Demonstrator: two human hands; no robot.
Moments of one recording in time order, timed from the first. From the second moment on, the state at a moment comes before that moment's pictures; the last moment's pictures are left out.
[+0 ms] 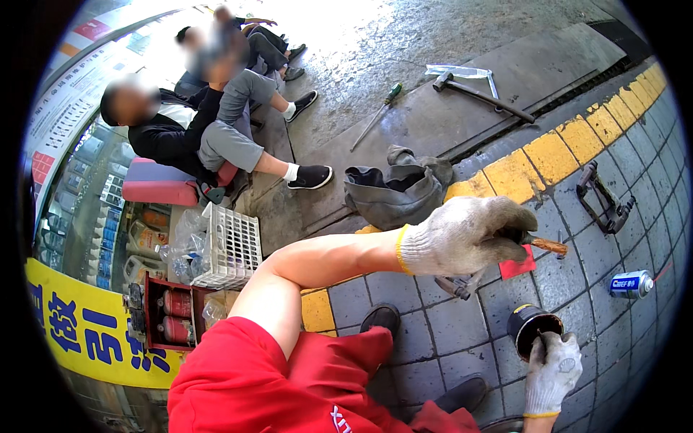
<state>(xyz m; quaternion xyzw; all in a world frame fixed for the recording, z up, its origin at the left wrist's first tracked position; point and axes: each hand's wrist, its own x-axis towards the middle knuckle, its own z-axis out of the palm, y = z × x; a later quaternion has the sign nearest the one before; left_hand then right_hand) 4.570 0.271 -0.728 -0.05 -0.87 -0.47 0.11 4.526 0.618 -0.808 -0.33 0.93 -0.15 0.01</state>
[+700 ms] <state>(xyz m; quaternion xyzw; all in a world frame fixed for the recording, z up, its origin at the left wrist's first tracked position) 4.600 0.274 -0.732 0.24 -0.43 -0.86 0.08 4.538 0.553 -0.726 -0.24 0.79 -0.55 0.13</state>
